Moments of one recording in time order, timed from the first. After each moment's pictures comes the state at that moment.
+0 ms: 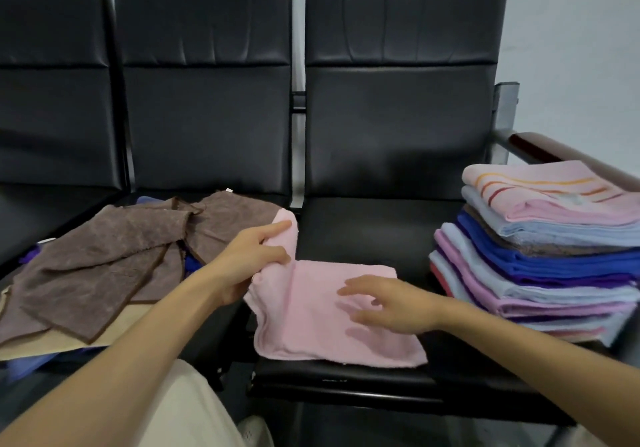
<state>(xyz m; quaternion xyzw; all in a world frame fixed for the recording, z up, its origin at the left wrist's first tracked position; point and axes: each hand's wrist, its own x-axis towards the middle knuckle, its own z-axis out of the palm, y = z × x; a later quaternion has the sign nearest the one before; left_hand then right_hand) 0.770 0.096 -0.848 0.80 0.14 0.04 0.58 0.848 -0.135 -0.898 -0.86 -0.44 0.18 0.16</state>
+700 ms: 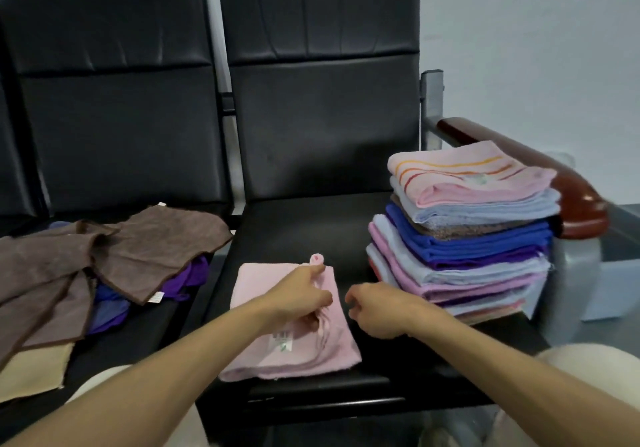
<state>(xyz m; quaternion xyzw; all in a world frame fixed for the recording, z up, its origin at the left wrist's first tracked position) 0.839 -0.041 -0.910 0.87 0.06 -0.12 0.47 0.856 -0.196 -0.899 -0.94 -0.23 0.21 0.10</state>
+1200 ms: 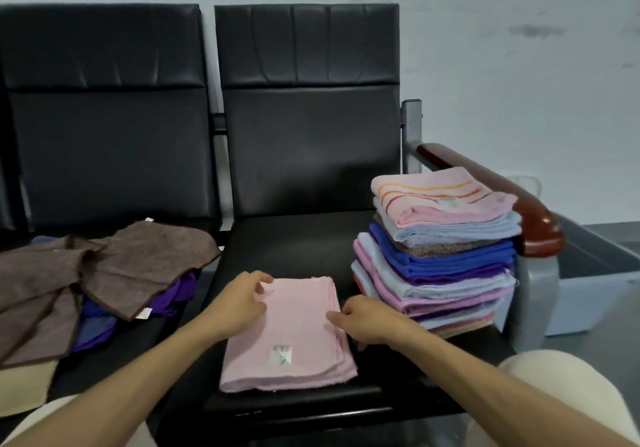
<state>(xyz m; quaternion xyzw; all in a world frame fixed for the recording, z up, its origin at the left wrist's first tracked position) 0.828 0.023 -0.905 0.95 0.06 -0.03 0.29 0.856 -0.199 -0.906 -0.95 -0.14 0.20 0.21</state>
